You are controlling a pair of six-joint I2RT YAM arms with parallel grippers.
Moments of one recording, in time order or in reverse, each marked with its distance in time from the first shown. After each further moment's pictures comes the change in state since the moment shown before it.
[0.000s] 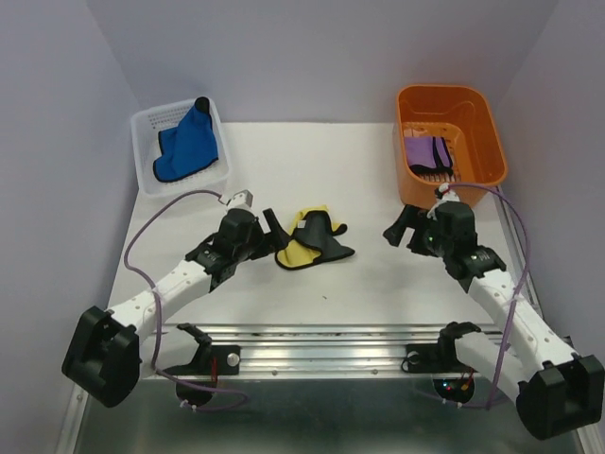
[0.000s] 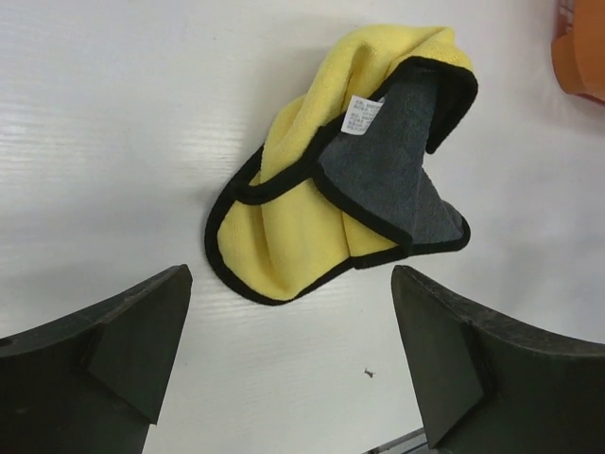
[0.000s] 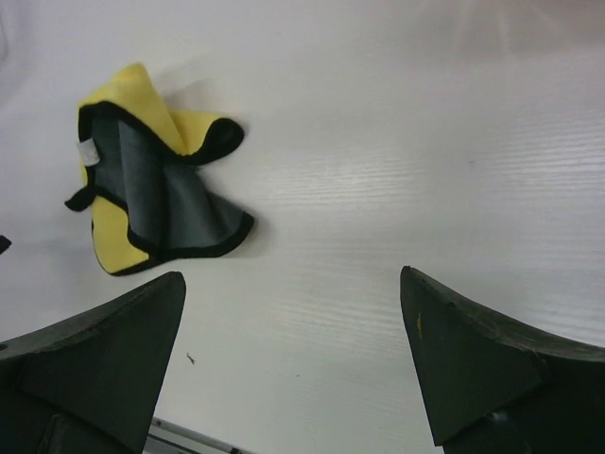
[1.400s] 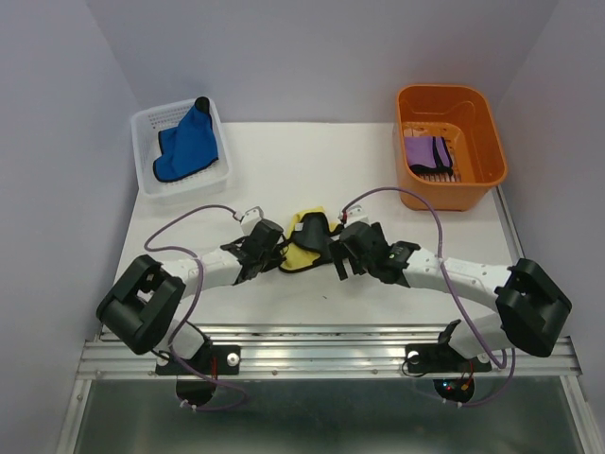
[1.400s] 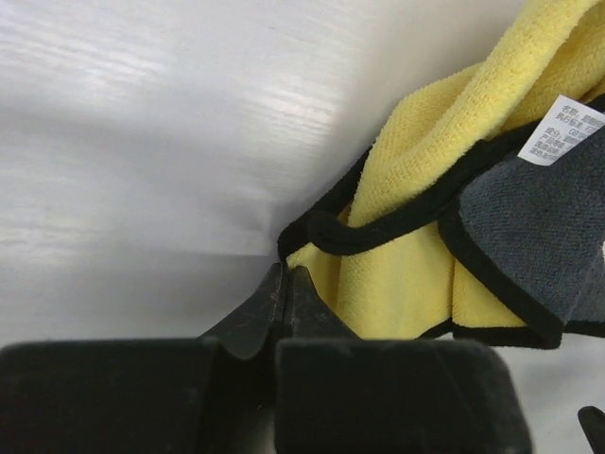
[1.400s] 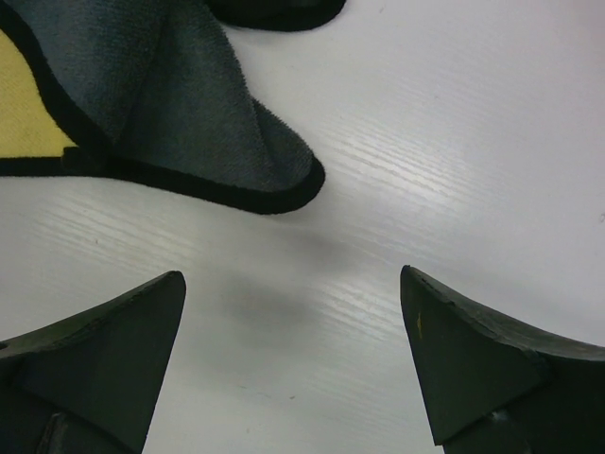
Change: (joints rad) left arm -0.108 0.313 -0.024 0.095 -0.188 -0.201; right arm 0.695 0.503 0.136 0.044 0.570 -0.159
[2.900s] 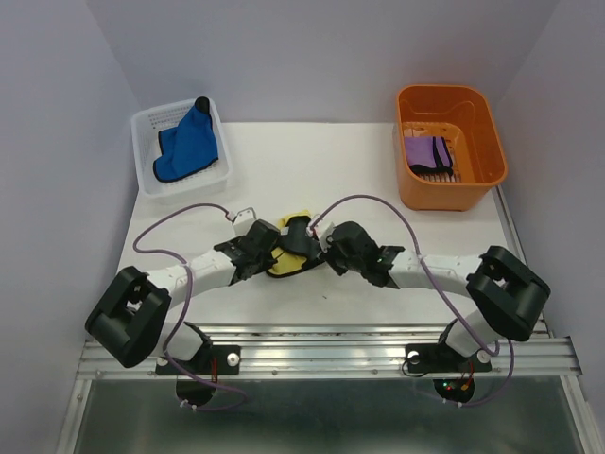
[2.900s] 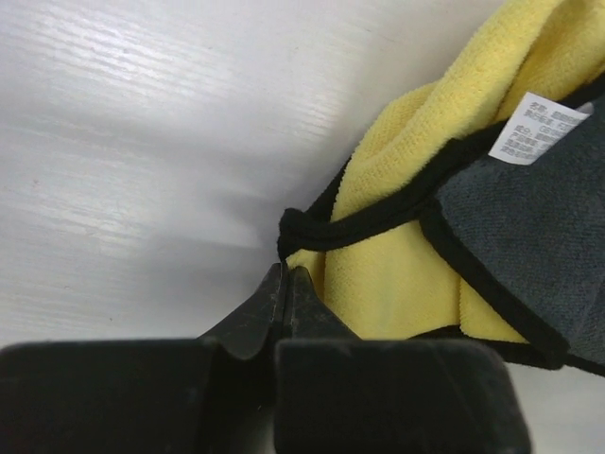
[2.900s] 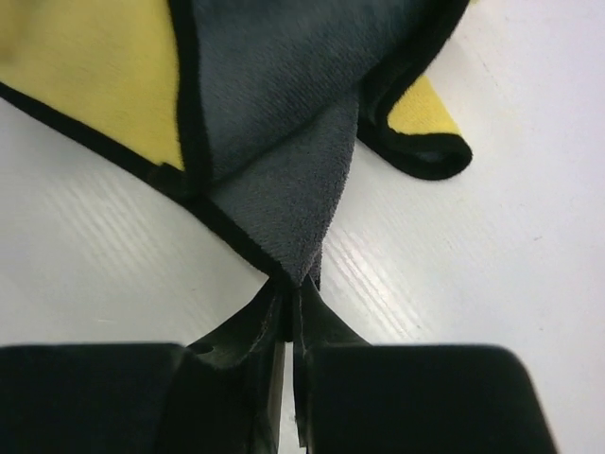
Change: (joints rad) left arm -0.004 -0.106 0.010 -0.235 -0.121 0.007; right arm 0.014 0.180 -0.037 0.410 -0.285 -0.523
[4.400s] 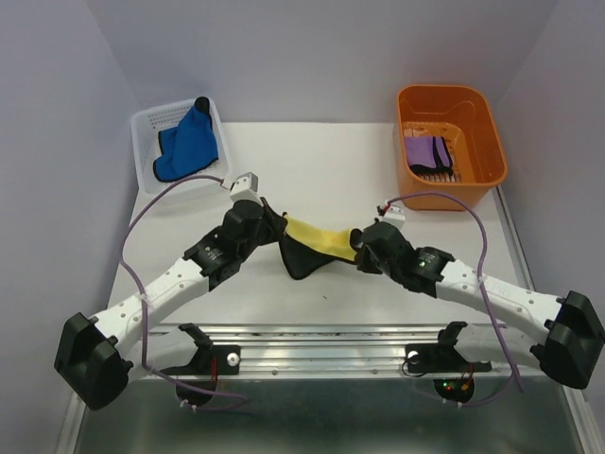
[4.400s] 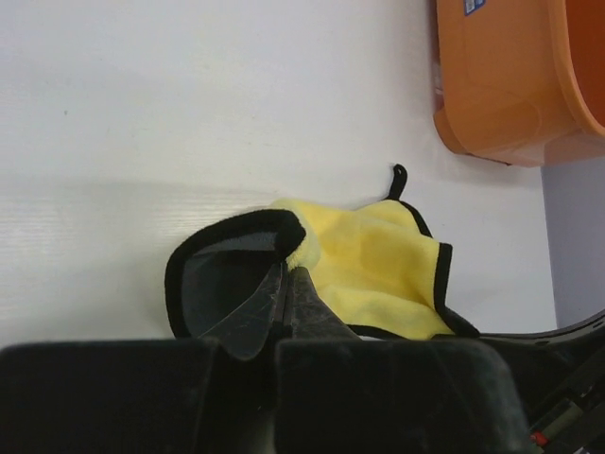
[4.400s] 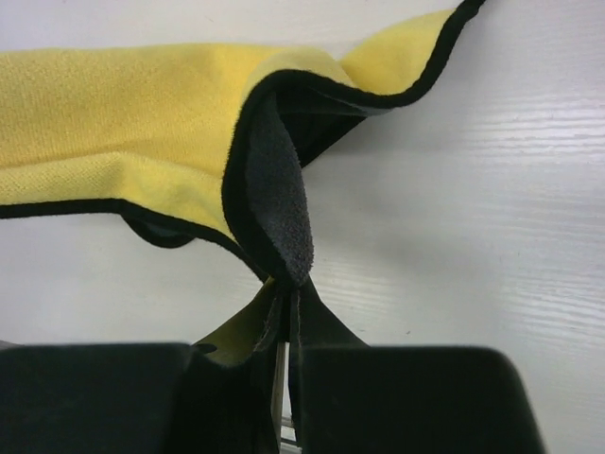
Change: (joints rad) left arm -0.026 -0.302 0.141 0.112 0.137 0.146; right arm -0.009 -0.468 0.009 -0.531 0.285 1.012
